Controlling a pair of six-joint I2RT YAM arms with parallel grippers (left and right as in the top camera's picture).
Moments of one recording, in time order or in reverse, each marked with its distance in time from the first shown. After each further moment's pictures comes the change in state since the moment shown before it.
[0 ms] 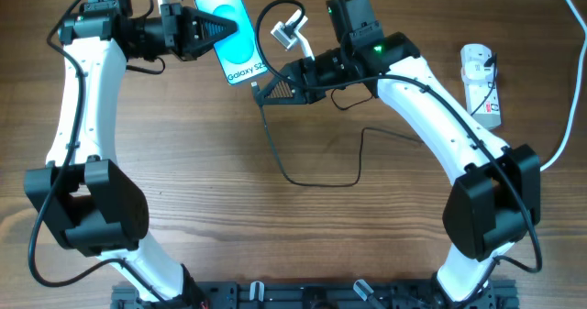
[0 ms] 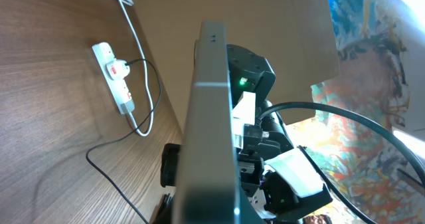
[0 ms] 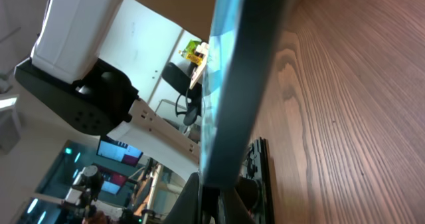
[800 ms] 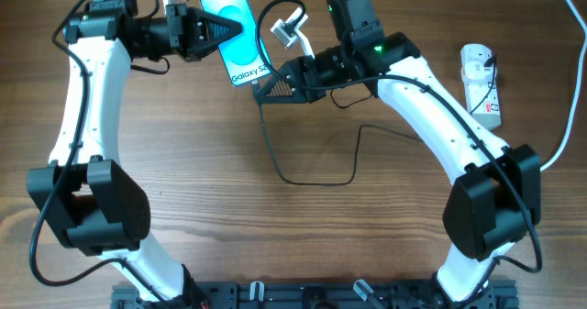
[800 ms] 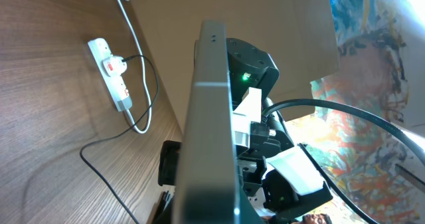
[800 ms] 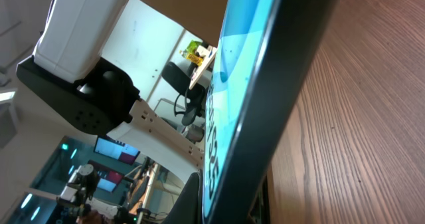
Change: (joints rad) left arm -0.021 0.000 0.000 0.001 0.000 0.000; right arm 0.000 0.000 -0.001 0.032 -0.006 0.000
